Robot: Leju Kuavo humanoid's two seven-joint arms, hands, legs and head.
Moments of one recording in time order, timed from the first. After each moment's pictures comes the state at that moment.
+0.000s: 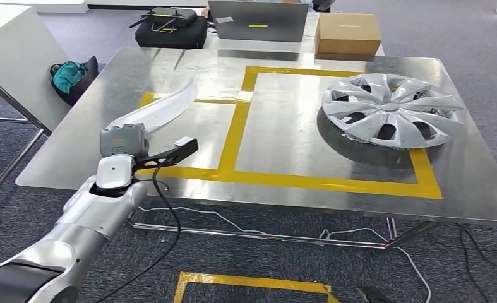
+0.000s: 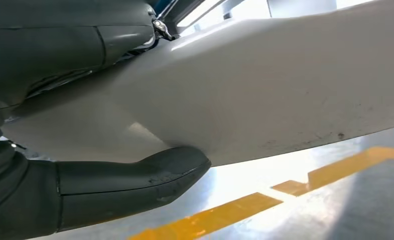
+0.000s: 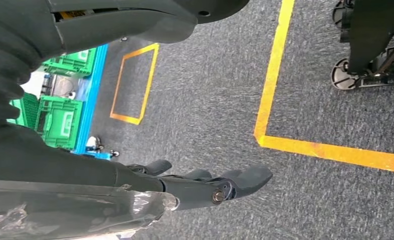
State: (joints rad) left arm -0.64 -0.13 -0.32 -0.61 -1.48 0.31 0.15; right arm -0.14 0.19 -0.92 -0.25 1.00 0.02 0.25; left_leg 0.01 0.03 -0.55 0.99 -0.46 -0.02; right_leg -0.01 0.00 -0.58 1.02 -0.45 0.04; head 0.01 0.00
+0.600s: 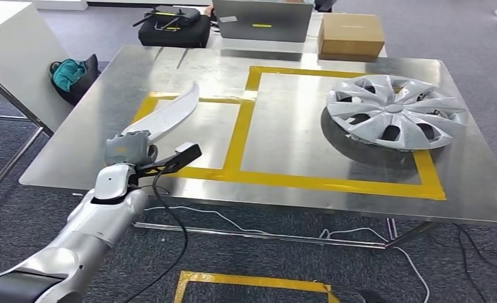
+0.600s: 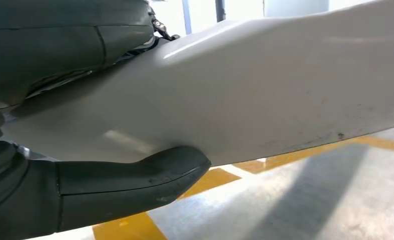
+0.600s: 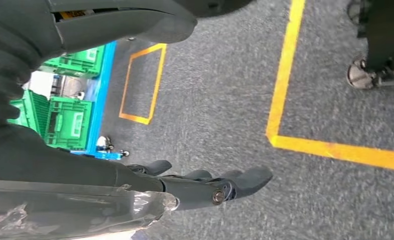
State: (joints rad) left arm -0.58 -0.15 -0.25 -0.61 -1.33 0.46 -0.02; right arm -0.12 0.19 -0.91 -0.25 0.98 0.01 0.25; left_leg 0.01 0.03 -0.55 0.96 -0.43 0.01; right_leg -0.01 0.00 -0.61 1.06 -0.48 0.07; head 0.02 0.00
